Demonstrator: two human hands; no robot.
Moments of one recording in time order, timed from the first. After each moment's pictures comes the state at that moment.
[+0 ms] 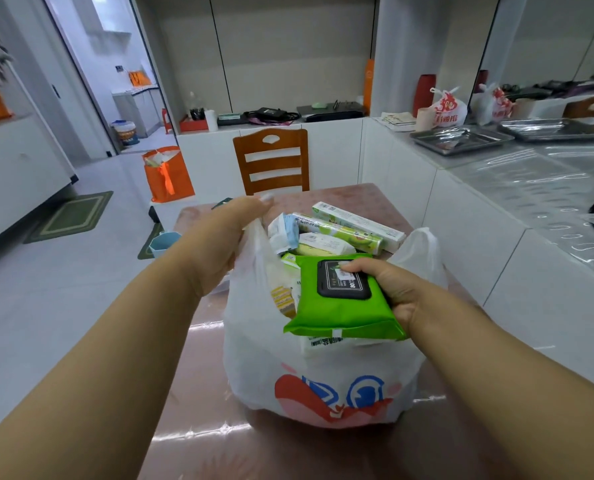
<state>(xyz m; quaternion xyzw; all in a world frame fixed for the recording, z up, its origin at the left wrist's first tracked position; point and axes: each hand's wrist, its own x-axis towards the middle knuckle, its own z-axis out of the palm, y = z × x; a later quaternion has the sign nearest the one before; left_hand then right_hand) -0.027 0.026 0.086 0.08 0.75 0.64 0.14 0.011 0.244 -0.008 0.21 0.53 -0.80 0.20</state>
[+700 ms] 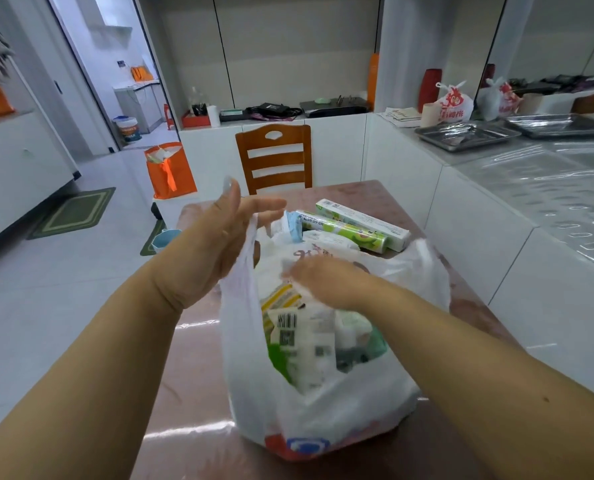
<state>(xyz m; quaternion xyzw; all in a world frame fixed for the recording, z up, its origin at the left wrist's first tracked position) -0.007 0.010 0.091 0.22 0.76 0.59 0.16 -0.006 0.183 0.024 -0.09 0.97 -0.17 0.13</state>
